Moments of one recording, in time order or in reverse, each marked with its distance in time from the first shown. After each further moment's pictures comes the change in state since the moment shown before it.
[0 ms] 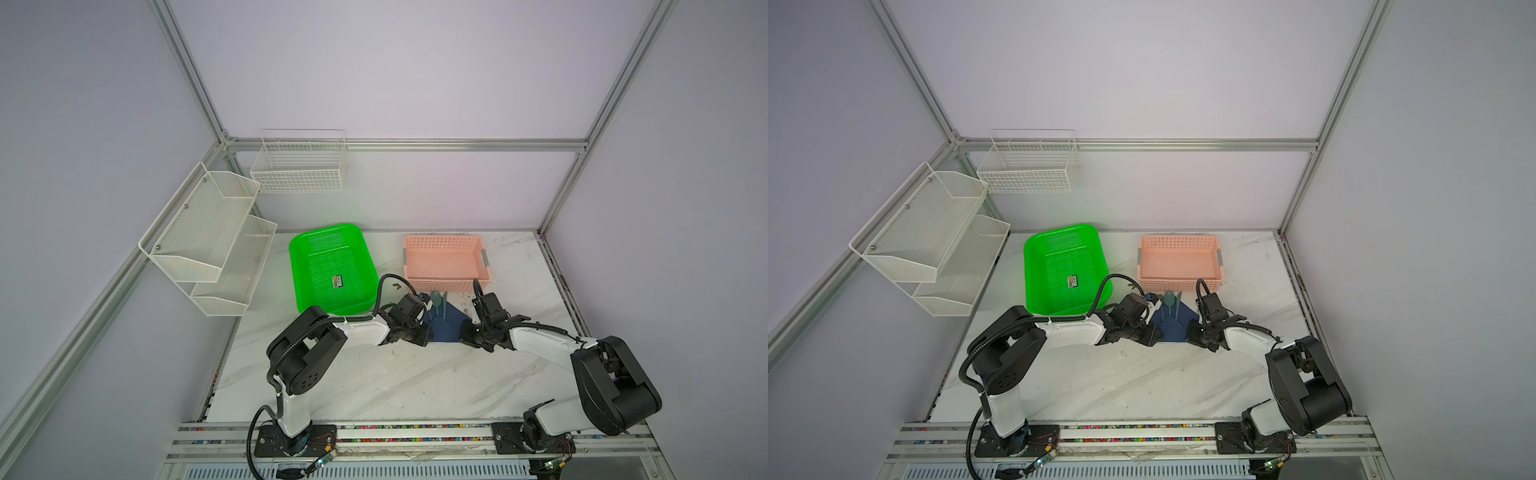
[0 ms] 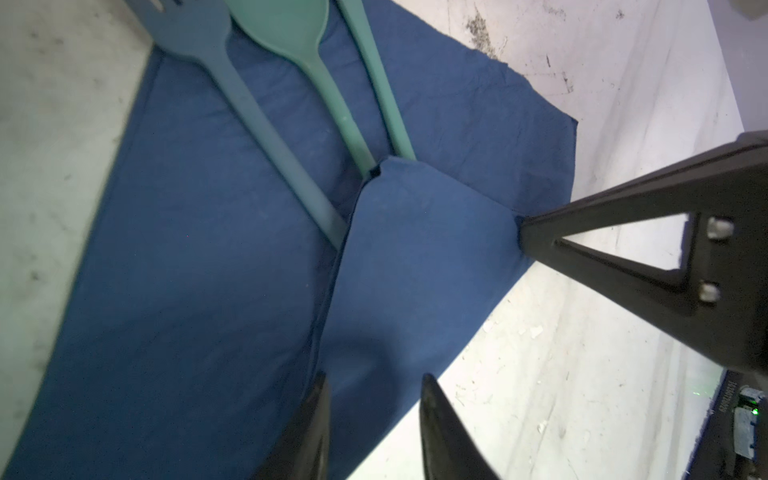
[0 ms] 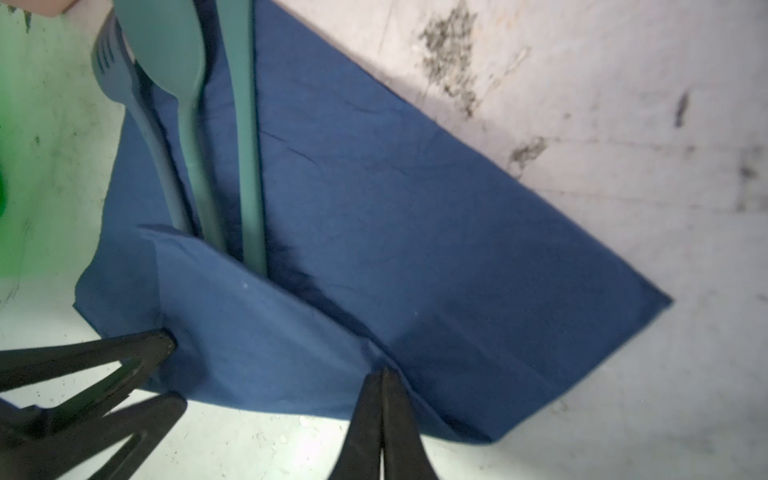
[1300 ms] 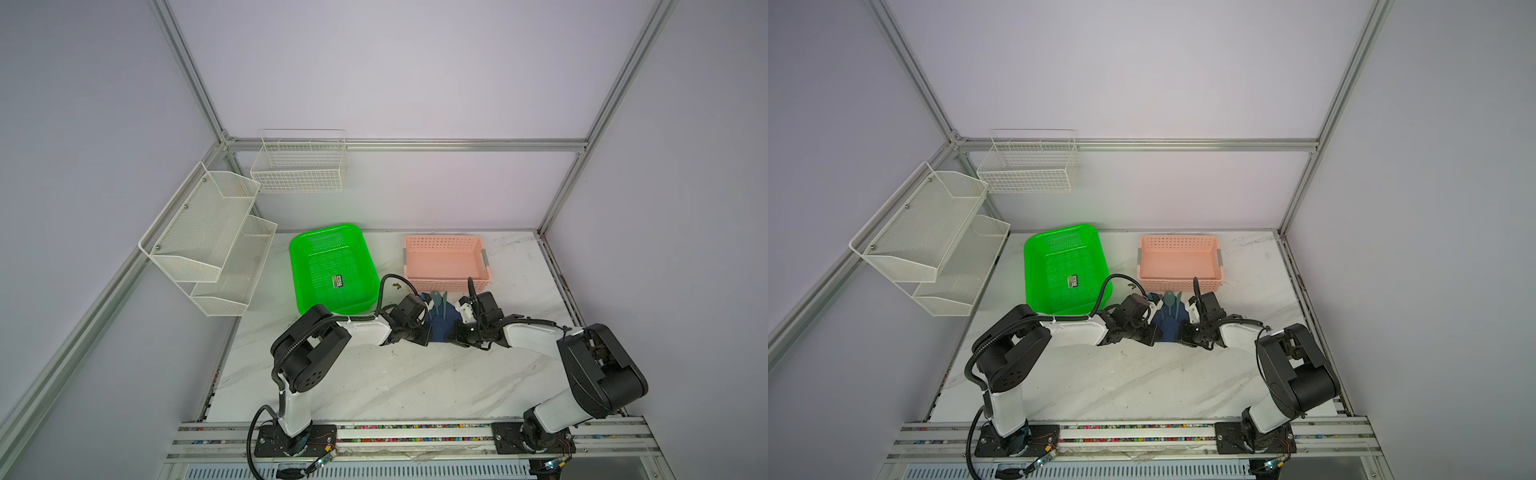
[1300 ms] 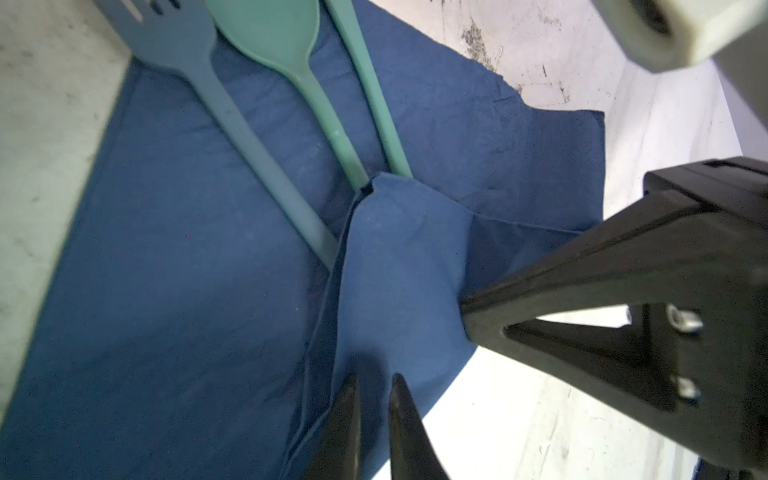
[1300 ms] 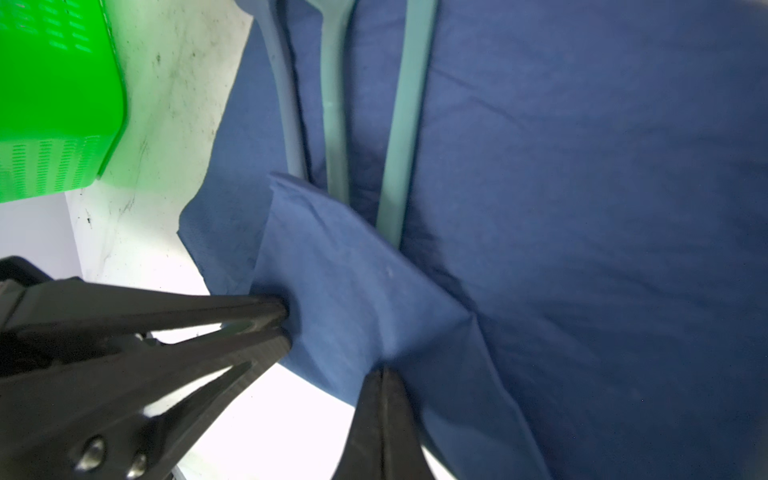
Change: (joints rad) left arm -0.003 0.036 -0.006 0.075 0.006 -0.001; right arm 0.003 0.087 0.005 0.125 -0.259 -0.088
